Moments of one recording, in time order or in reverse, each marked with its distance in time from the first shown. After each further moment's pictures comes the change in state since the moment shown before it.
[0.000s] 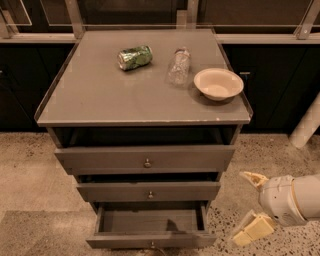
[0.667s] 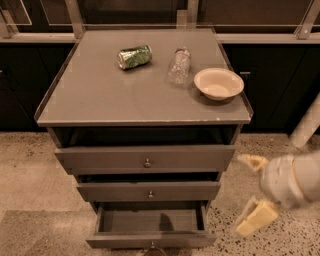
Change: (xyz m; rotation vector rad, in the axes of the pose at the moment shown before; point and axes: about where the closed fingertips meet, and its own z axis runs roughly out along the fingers) arm -0.044 -0.008 -0.033 0.021 0.088 -0.150
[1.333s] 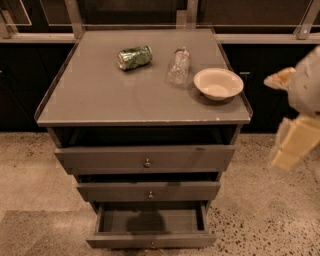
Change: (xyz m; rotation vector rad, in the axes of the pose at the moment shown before) arm -0.099 -0.057 -0.137 0.140 0.341 -0.162
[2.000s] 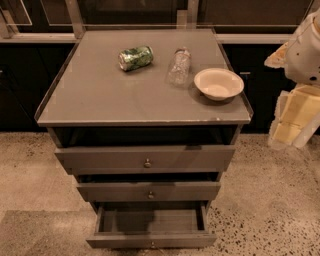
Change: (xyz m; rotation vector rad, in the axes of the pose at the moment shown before) arm -0.011 -0.026 -0.019 -0.016 0.092 -0.003
